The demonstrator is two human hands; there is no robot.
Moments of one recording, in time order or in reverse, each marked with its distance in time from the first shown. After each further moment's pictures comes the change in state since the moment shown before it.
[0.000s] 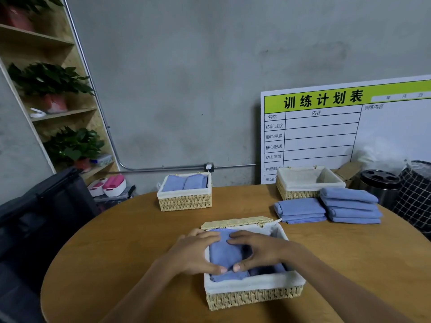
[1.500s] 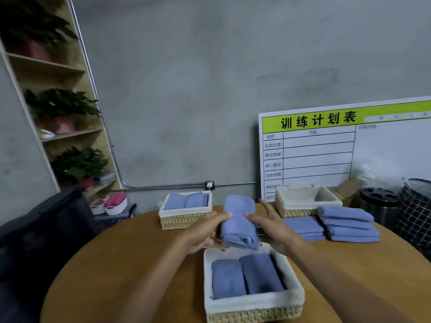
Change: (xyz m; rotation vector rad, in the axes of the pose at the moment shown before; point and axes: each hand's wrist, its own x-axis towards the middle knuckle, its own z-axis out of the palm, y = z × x) left_hand 0.038 0.041 -0.065 -1.333 0.037 -0.055; right_hand -0.006 -0.020 -0.056 1.175 0.648 0.150
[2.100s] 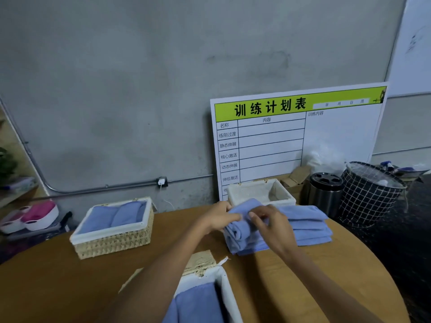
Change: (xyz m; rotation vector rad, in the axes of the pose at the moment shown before) left_hand 0.236 0.011 0.126 0.716 -0.106 0.175; right_hand 0.068 0.016 -0.173 -0.960 0.473 -0.454
